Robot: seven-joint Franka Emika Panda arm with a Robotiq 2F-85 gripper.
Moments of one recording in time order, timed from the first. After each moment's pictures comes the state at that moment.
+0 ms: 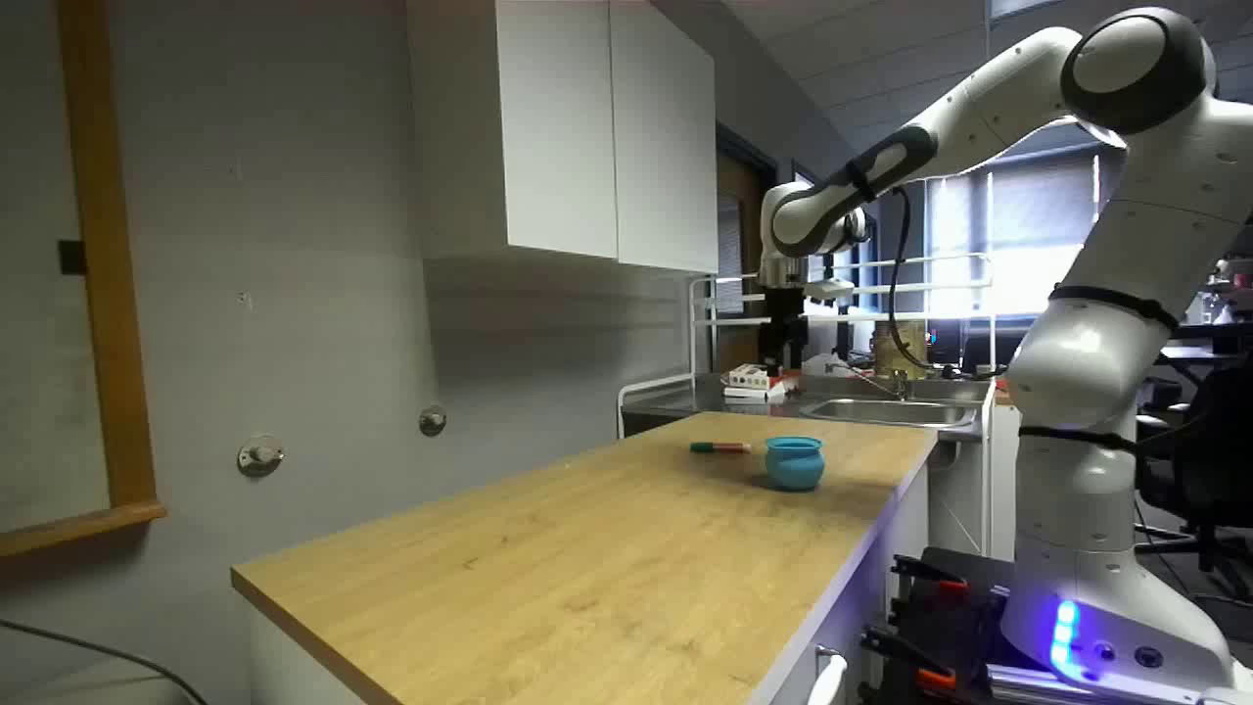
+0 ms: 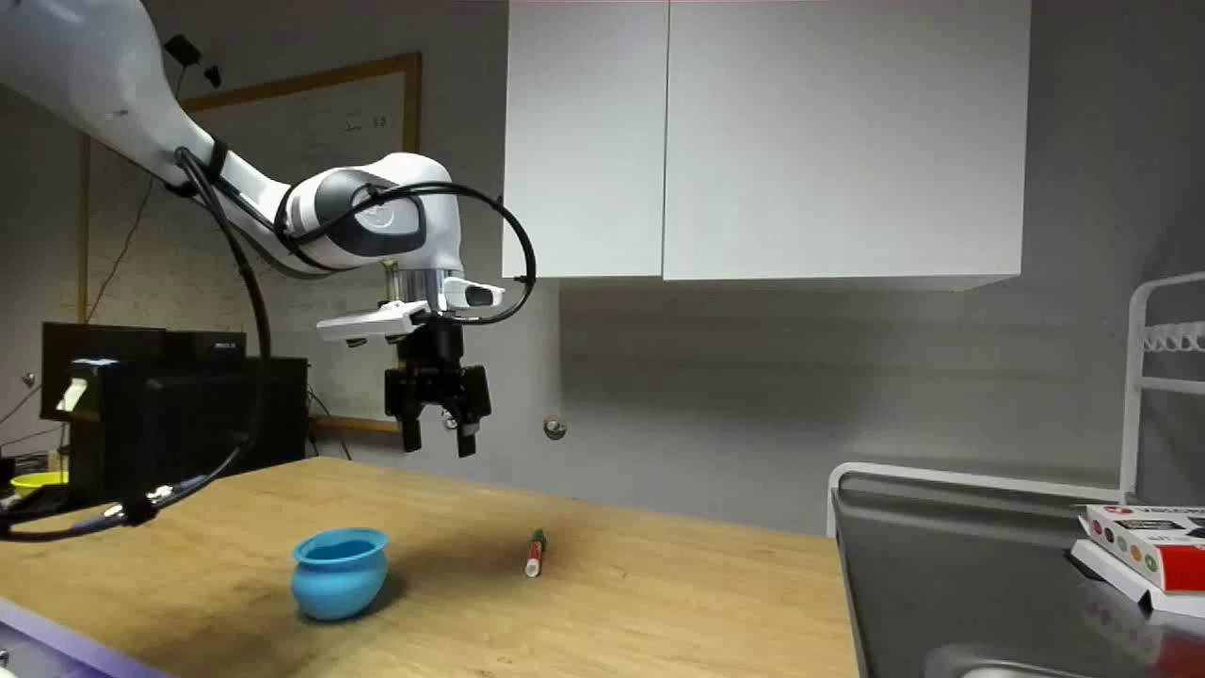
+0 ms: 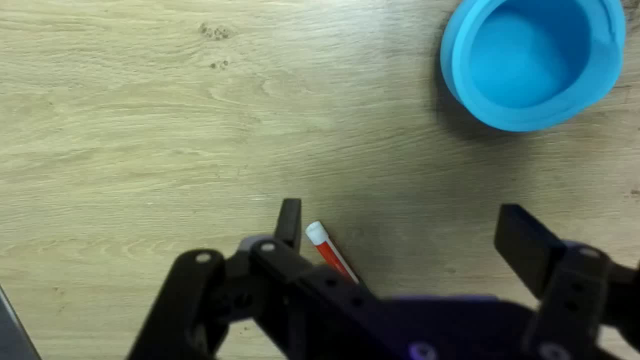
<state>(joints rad) -0.17 -0.42 -0.17 -2.41 -0.17 2.08 -0.11</state>
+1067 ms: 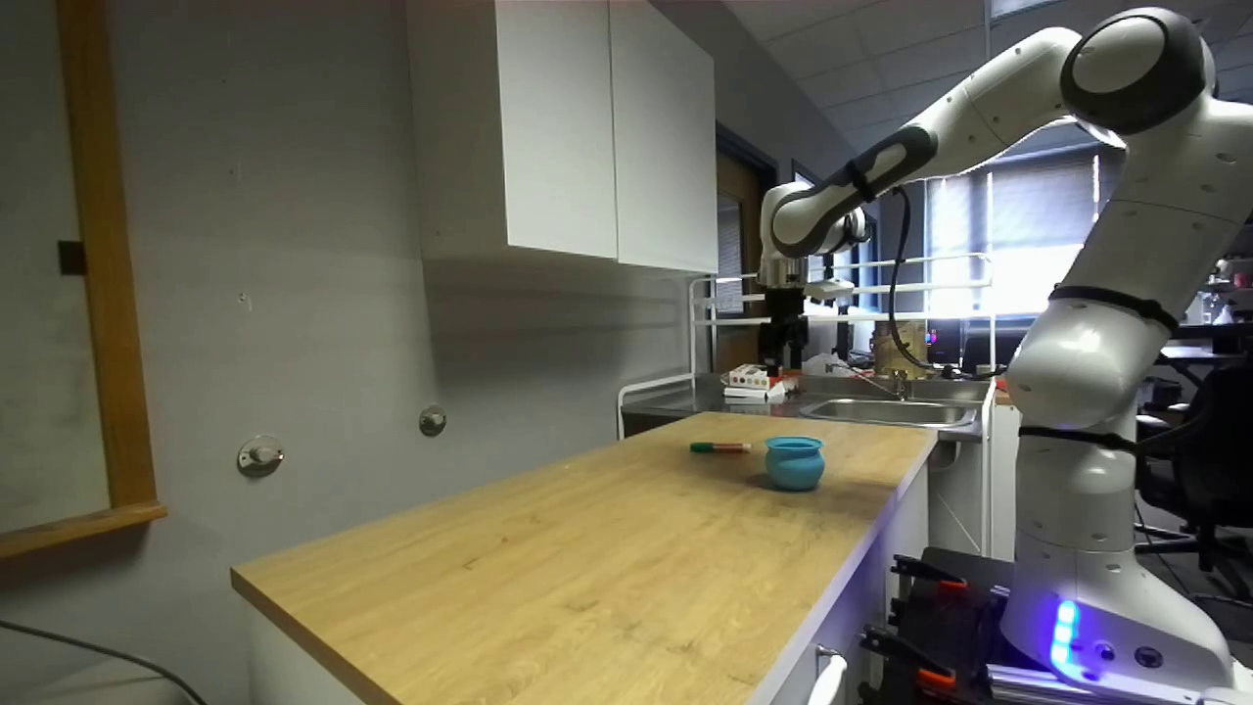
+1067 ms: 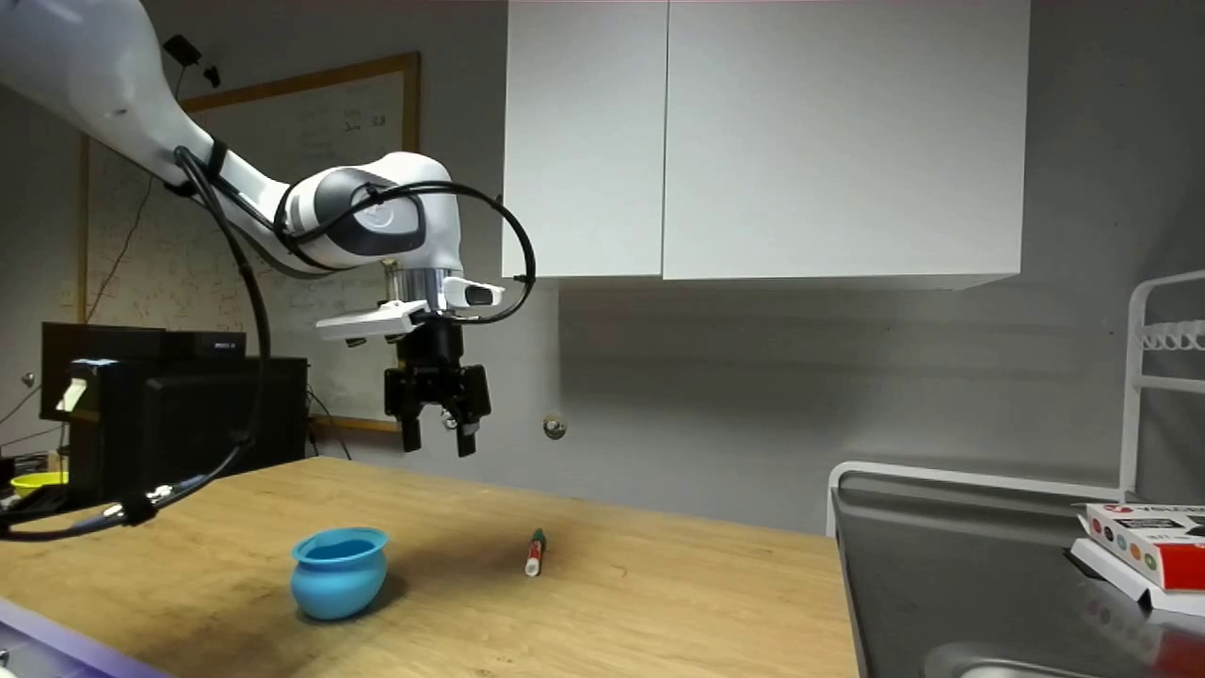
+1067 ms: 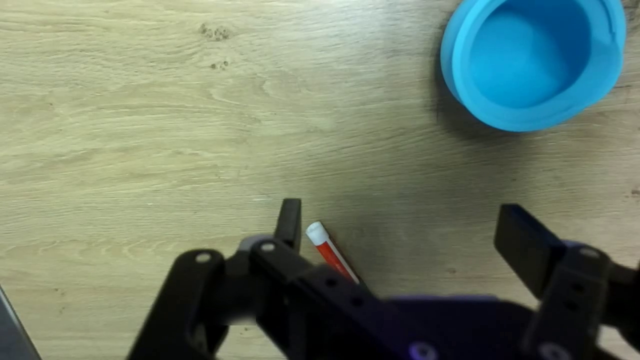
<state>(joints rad) -0.17 -0.42 -0.17 -2.41 -0.17 2.08 -0.11</state>
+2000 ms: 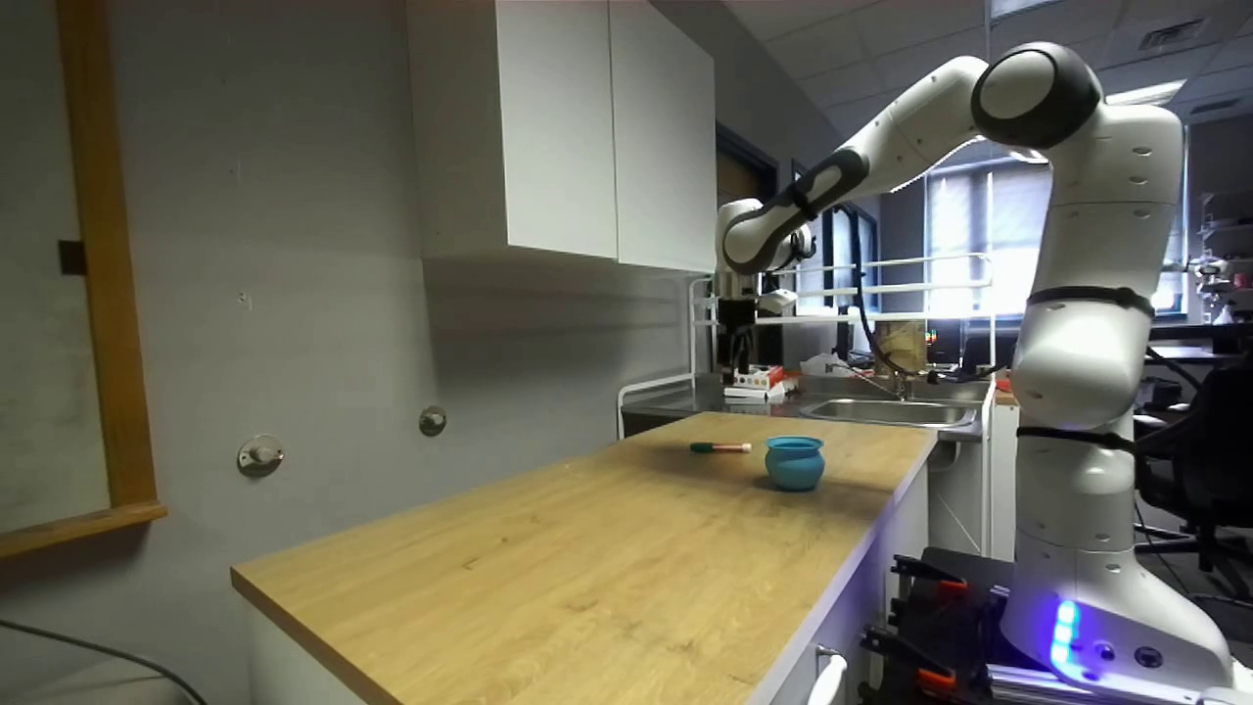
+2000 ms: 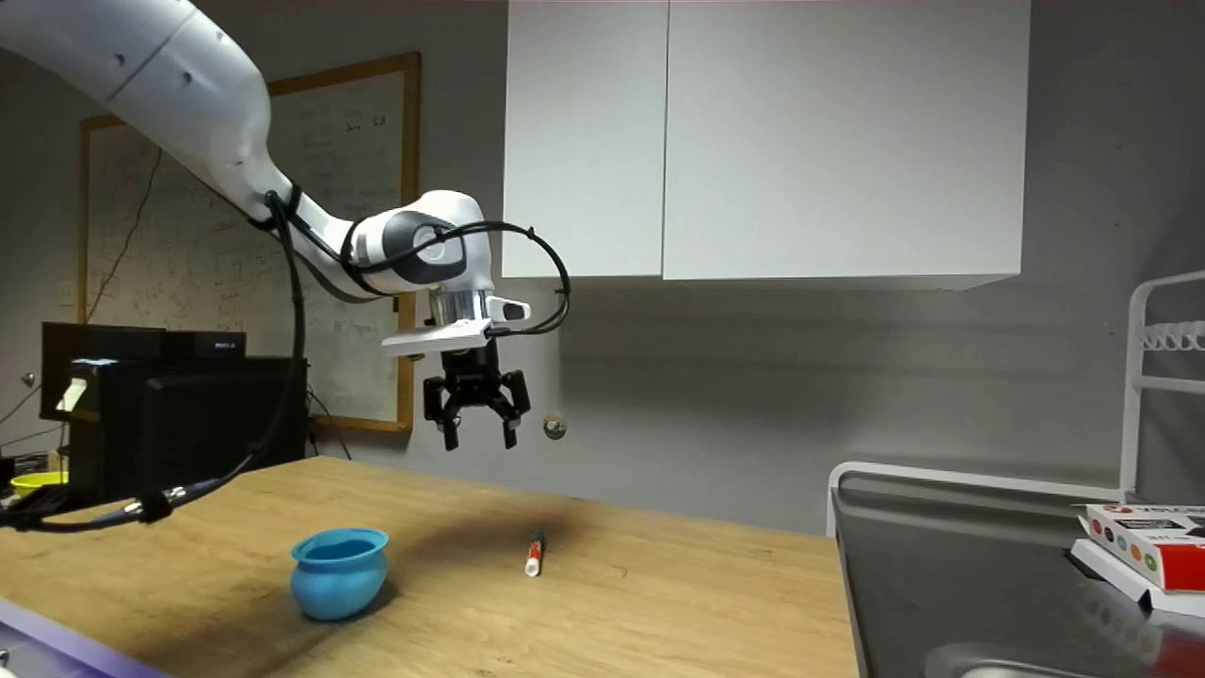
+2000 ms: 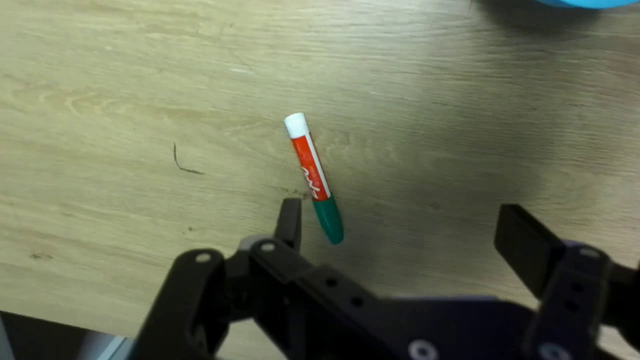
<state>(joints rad) -0.10 -0.15 -0.16 -2.20 -0.15 2.17 -0.29</state>
